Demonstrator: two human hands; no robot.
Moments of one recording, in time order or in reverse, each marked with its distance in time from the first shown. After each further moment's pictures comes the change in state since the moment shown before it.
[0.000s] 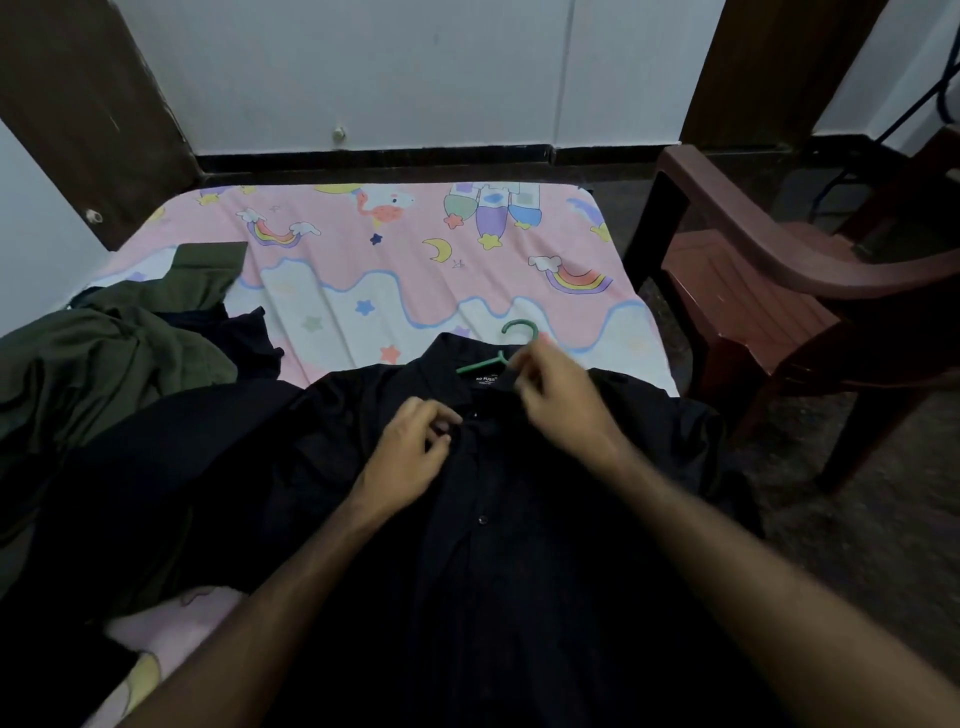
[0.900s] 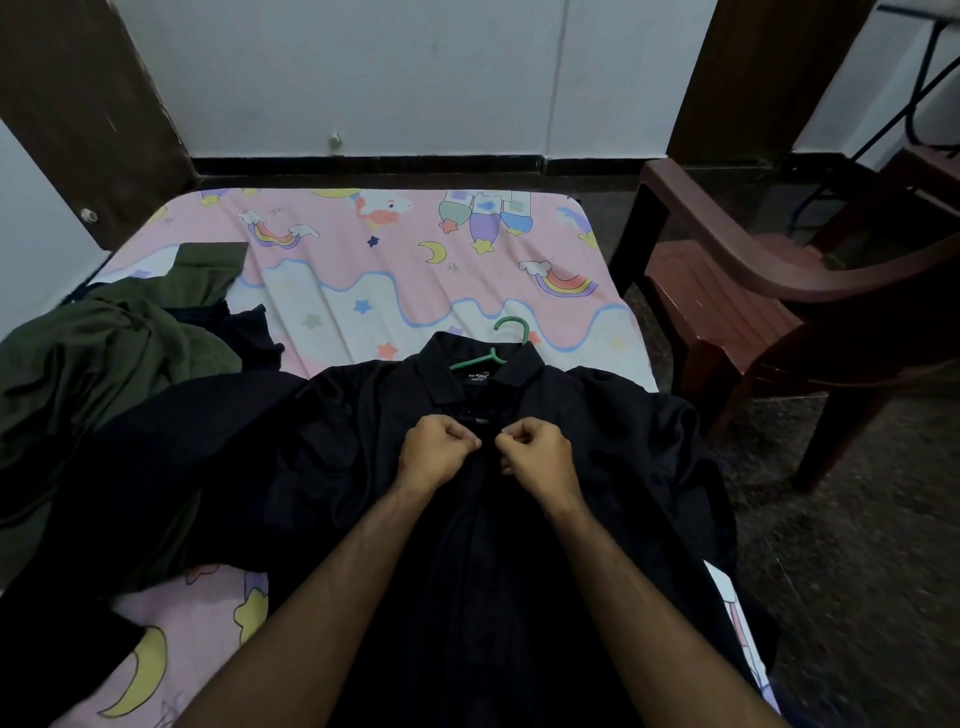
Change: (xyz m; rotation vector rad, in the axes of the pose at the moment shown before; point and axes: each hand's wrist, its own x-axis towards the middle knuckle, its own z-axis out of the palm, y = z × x) left_hand 0.007 0.026 0.037 -0.102 -0.067 -0.590; right_hand -0.066 -0.004 0.043 0.362 0.058 0.581
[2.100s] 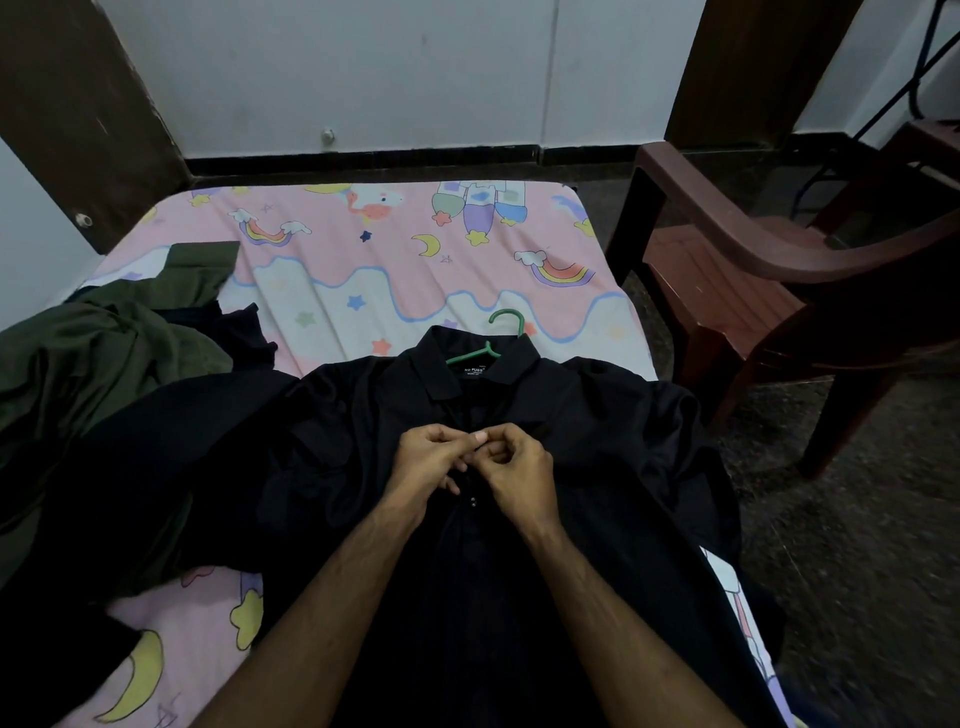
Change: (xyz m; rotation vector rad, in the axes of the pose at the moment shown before) left_hand -0.018 -0.010 0.005 -0.598 -0.094 -0.111; right_hand -0.017 0.024 0.024 0.148 0.006 -0.140
